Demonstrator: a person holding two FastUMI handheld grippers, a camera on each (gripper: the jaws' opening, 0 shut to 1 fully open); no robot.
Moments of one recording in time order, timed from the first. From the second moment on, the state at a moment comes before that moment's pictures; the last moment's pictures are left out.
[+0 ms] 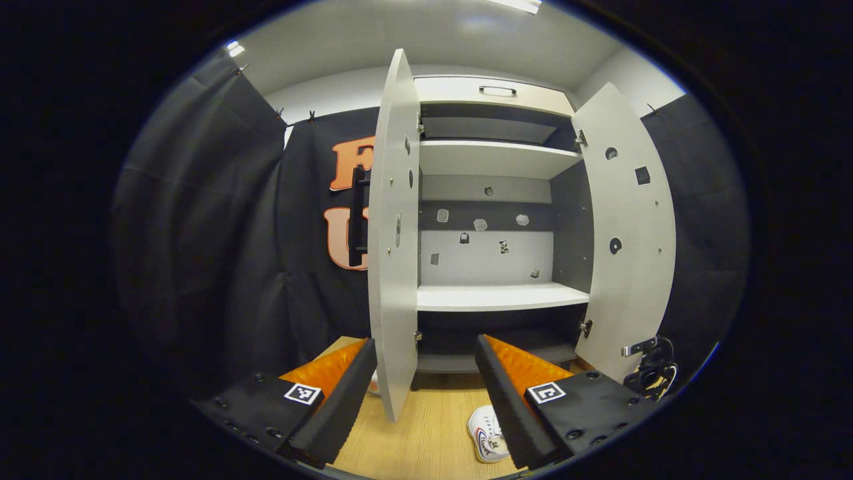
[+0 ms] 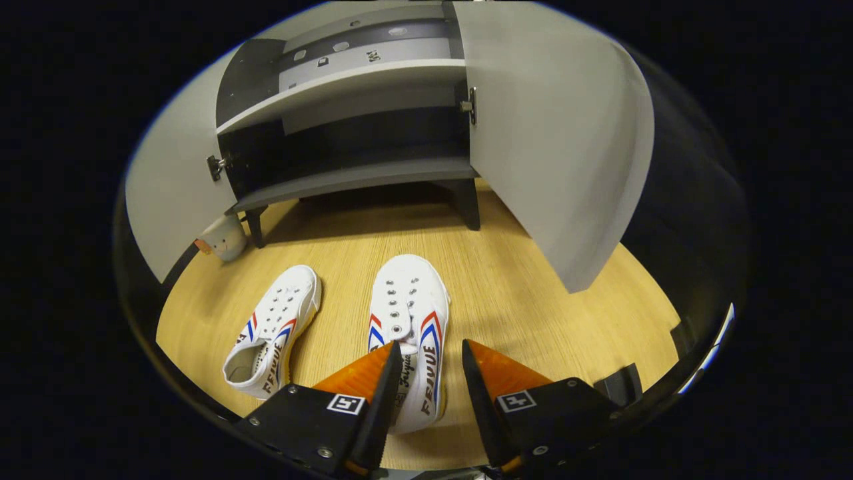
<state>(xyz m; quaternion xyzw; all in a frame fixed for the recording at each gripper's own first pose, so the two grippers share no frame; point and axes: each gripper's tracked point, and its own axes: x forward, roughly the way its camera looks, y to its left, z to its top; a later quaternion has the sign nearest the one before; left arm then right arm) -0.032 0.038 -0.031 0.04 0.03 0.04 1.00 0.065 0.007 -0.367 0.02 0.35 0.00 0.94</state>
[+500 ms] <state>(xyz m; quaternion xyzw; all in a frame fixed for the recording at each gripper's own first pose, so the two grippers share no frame) -0.031 0.040 -0.052 0.03 0.06 0.04 1.00 0.070 0.001 -0.382 0.01 0.34 -0.03 0.94</state>
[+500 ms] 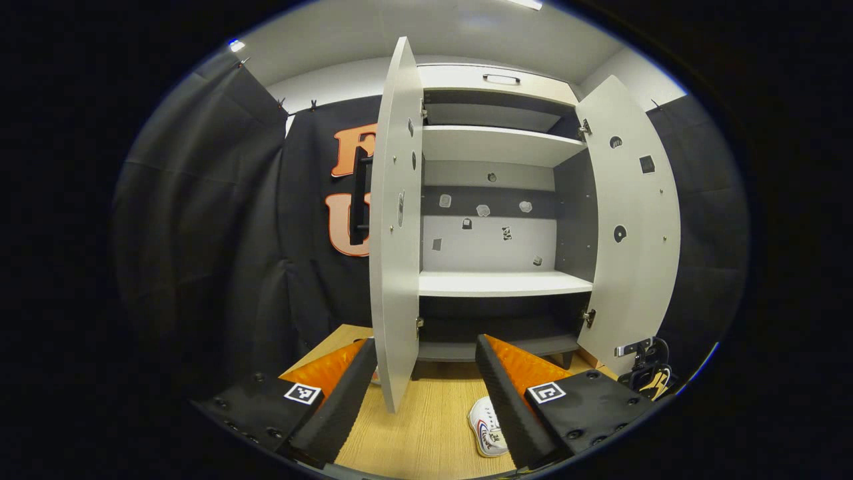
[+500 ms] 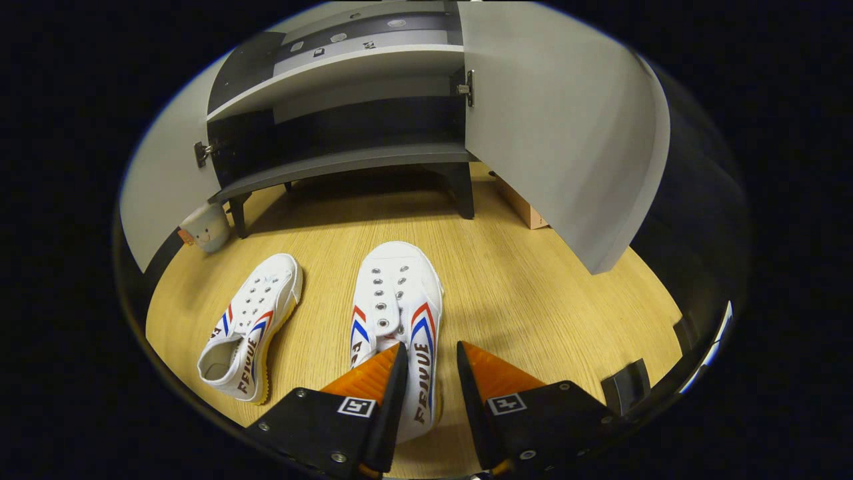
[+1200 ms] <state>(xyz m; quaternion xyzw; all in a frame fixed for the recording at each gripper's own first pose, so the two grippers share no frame) -0.030 0.063 -0.064 0.04 0.07 0.05 1.00 0.063 0.000 -0.391 0.04 0.34 -0.08 0.94</state>
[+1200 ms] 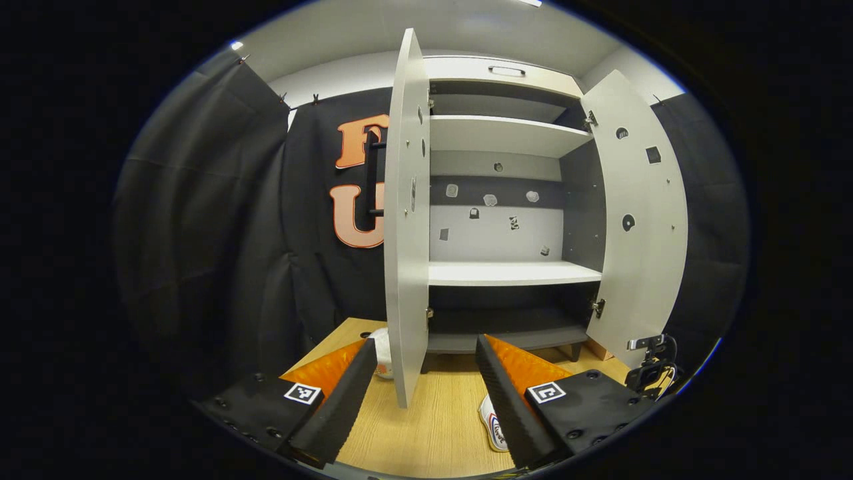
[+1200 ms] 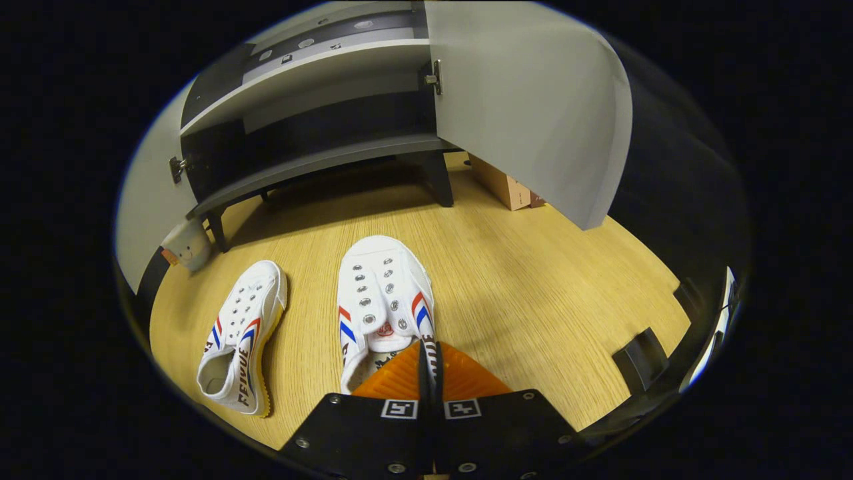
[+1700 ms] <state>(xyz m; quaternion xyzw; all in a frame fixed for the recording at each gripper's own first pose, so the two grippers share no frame) -0.008 0.082 -0.070 0.04 0.08 0.03 1.00 0.068 0.046 -0.305 0.06 0.29 -0.08 0.95</state>
